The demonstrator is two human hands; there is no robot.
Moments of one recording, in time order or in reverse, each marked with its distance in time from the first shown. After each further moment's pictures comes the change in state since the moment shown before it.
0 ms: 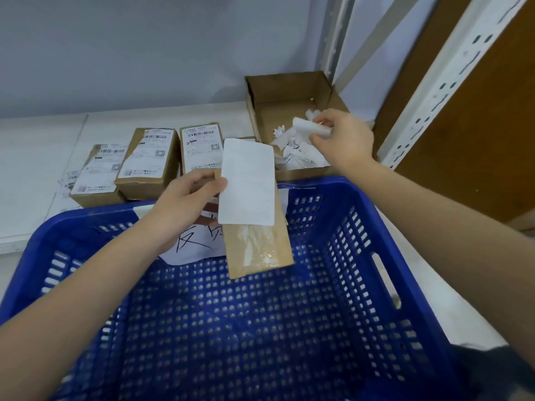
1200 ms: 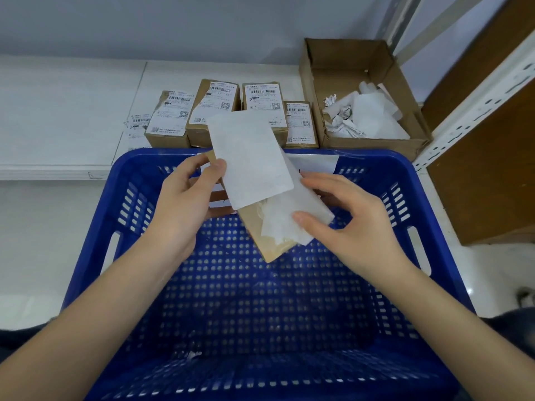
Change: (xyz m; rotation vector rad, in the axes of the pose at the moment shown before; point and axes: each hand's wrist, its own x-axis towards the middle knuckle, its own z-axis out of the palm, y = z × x) left_hand -0.102 -0.023 -0.051 -0.274 0.354 -0.093; right_hand -0.199 -0.095 -0.028 0.680 -0.327 -0.210
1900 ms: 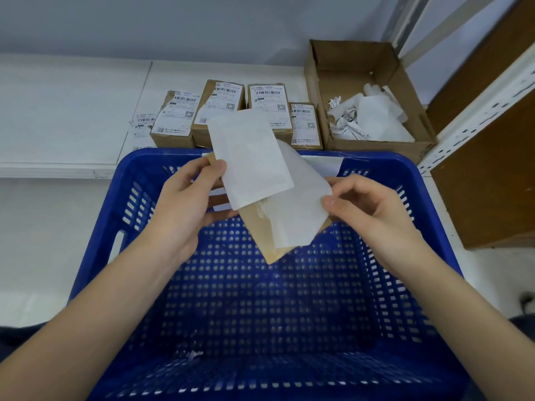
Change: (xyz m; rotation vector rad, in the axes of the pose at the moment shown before) left_hand -0.003 0.006 -0.005 -0.132 -0.041 -0.086; right_hand 0.009 -0.012 -0.018 0.386 -0.075 0.343
